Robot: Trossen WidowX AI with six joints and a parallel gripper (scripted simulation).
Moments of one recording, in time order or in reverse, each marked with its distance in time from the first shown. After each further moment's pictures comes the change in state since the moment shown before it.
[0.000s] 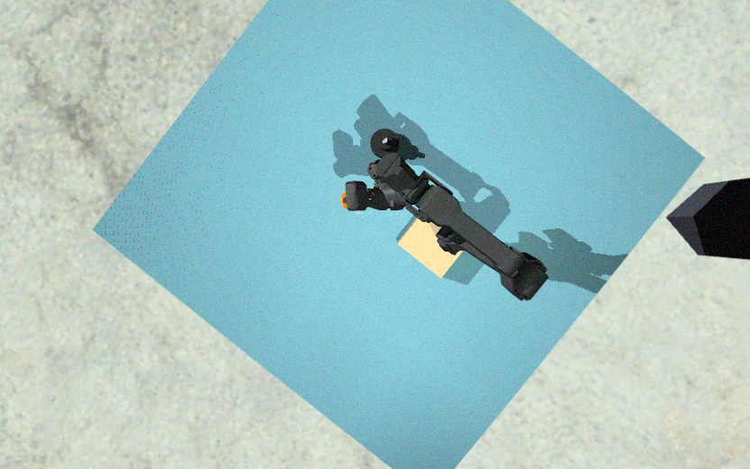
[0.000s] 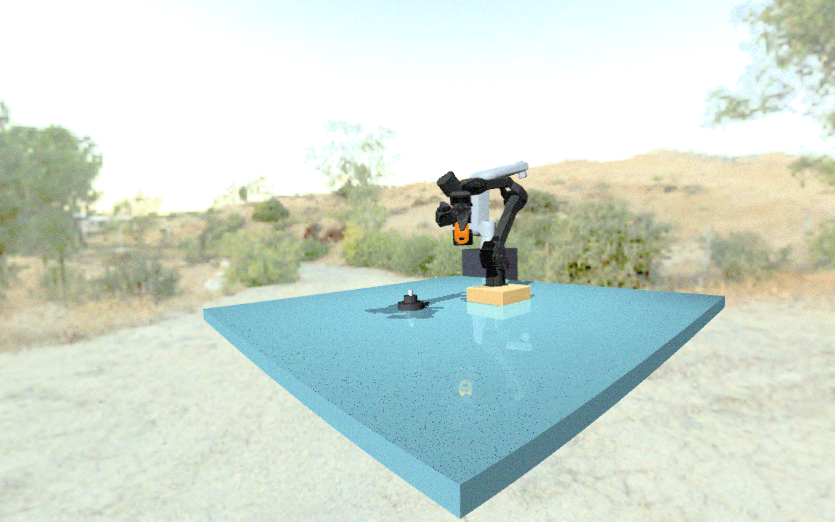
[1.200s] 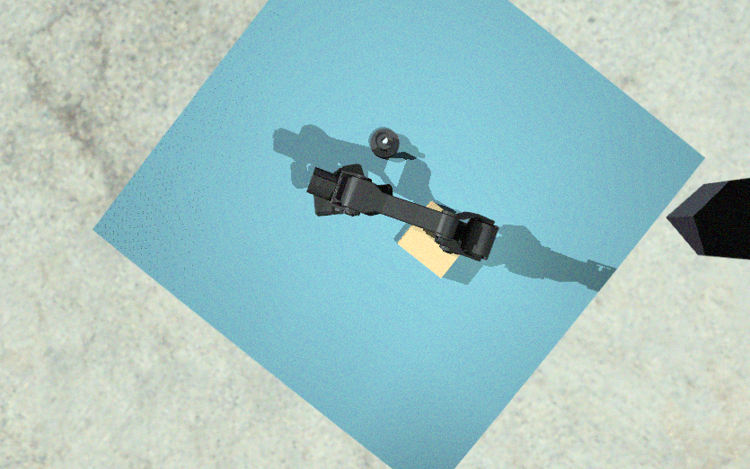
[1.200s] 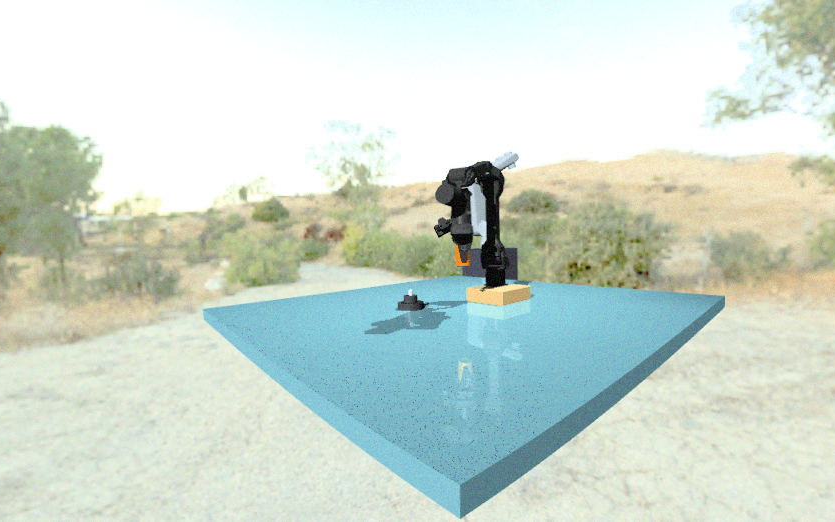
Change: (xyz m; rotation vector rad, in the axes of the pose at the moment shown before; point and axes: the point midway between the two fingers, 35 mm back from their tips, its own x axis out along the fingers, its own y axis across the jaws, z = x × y) arm 0.056 -0.036 -0.001 -0.008 0.002 -0.789
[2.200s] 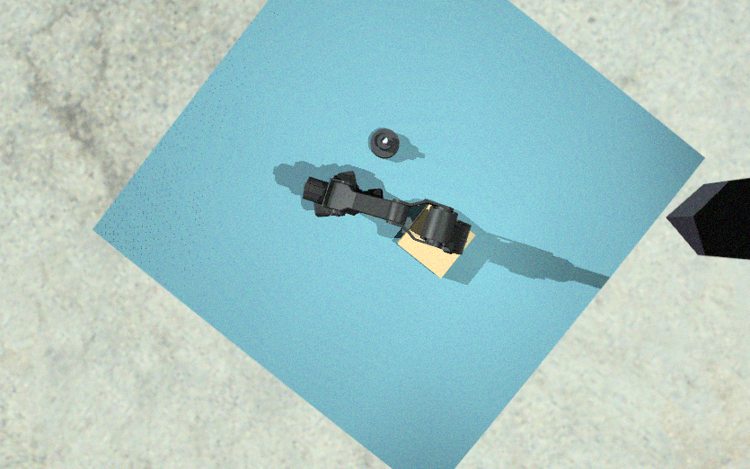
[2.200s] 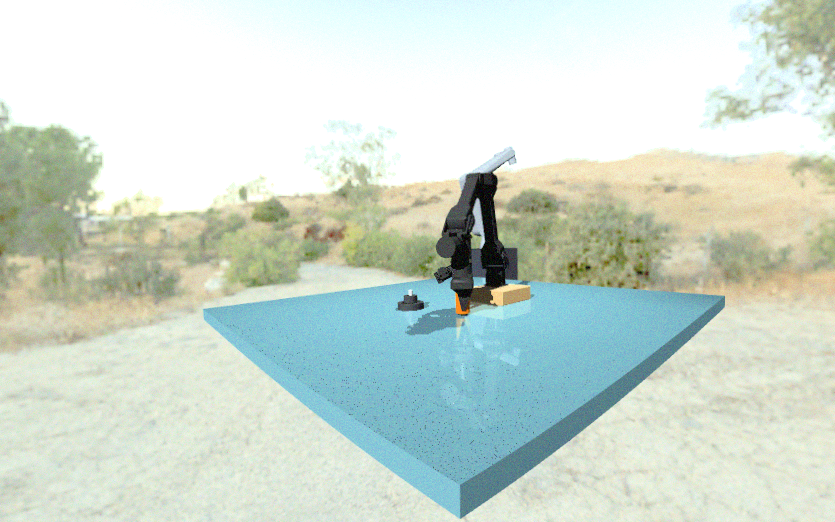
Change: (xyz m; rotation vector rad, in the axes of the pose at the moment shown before) arm 0.134 -0.001 0.004 0.002 0.001 -0.124
